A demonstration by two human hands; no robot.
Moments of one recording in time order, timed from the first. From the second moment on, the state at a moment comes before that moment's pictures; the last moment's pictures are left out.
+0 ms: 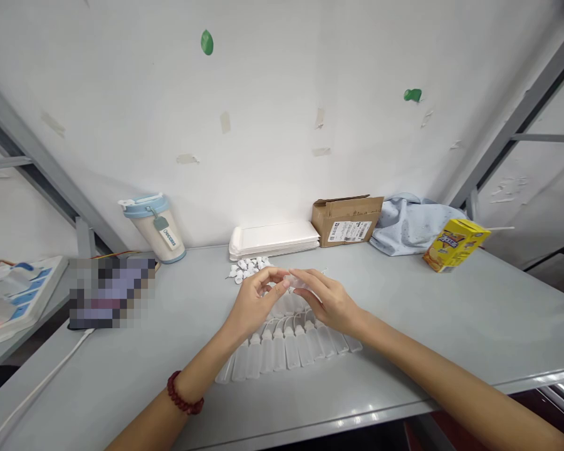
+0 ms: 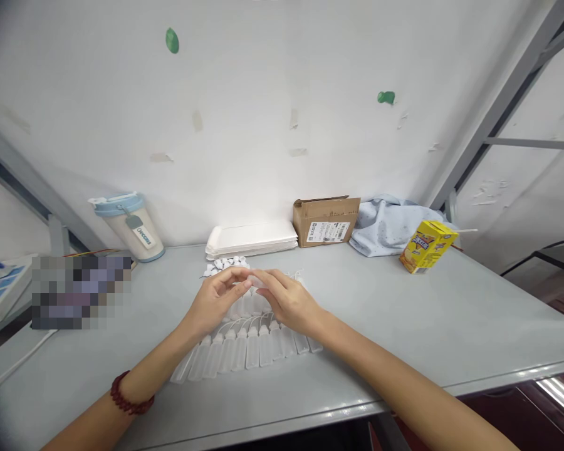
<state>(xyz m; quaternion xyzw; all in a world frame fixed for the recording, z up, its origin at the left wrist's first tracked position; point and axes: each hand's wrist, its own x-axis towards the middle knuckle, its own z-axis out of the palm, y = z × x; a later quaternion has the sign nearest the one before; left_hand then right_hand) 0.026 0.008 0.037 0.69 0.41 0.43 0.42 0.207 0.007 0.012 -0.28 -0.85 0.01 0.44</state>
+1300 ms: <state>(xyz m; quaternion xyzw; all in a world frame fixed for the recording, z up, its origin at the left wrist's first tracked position) -0.028 0.064 0.007 0.86 0.45 0.23 0.08 0.217 0.021 0.014 -0.30 -0.85 -0.07 0.43</state>
